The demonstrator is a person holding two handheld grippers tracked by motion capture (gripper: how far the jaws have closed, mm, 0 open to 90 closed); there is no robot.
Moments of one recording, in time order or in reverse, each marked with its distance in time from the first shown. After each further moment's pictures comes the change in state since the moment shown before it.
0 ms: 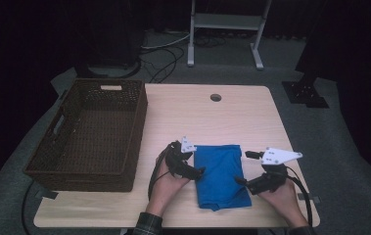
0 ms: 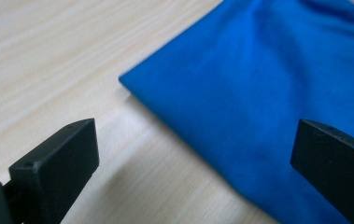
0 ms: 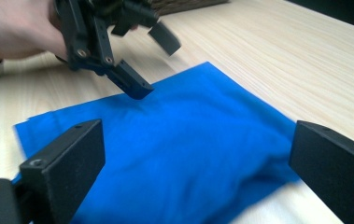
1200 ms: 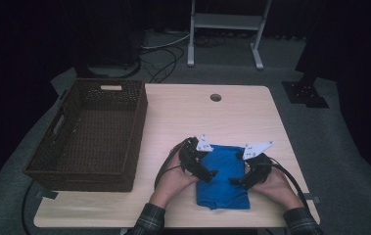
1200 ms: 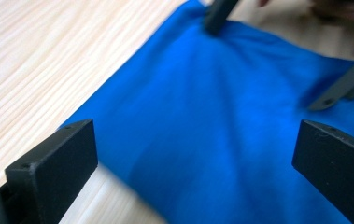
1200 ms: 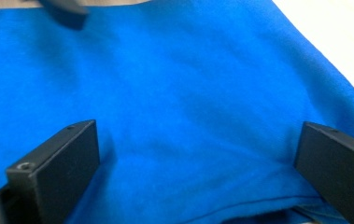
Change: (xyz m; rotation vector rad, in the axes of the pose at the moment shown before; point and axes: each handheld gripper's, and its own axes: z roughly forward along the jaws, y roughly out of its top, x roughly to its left) left arm -0.023 0.037 0.013 0.038 -0.178 0.221; right arm -0.034 -0.015 0.051 0.256 0.119 -0.076
